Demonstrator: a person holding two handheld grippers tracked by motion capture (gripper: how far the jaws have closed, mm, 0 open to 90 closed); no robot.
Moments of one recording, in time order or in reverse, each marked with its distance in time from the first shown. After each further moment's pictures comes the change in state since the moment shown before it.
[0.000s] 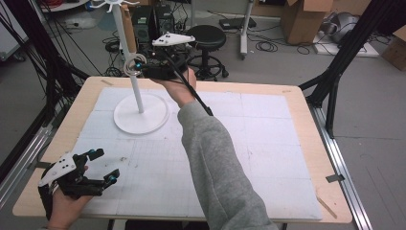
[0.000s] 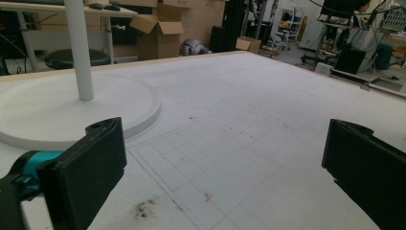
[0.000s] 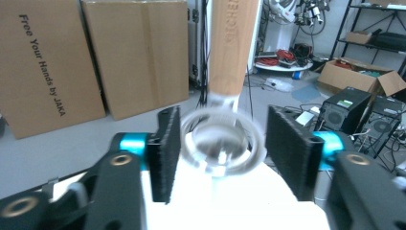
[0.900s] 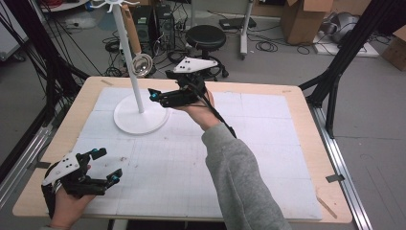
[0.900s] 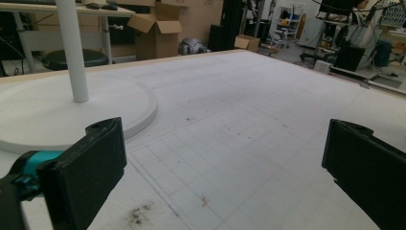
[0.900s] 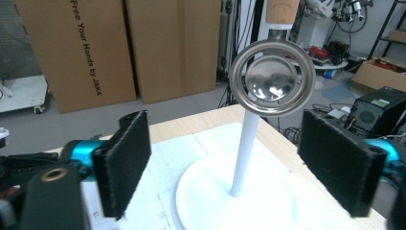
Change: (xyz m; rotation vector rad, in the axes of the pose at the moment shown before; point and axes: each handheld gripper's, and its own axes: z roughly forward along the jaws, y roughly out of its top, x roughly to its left) left arm -0.002 0.000 0.005 0.004 -0.002 0.009; right arm 0.005 -0.044 -0.055 0.010 0.133 -0.039
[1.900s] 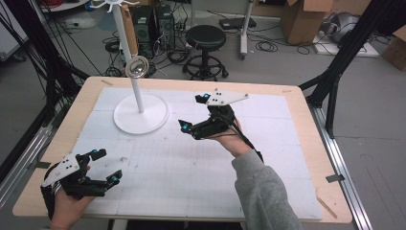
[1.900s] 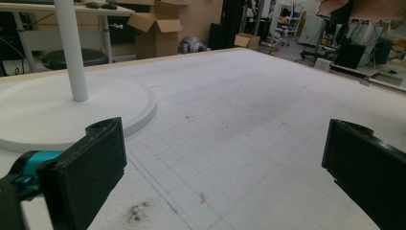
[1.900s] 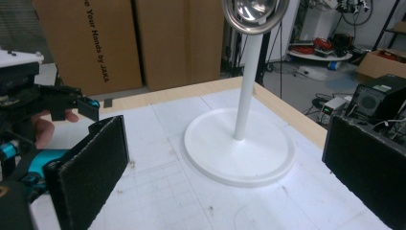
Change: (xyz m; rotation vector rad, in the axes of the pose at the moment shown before) left arm -0.003 0.000 -0.001 0.010 -0.003 0.008; right arm 0.001 -0.073 -0.069 0.017 0.014 -0.003
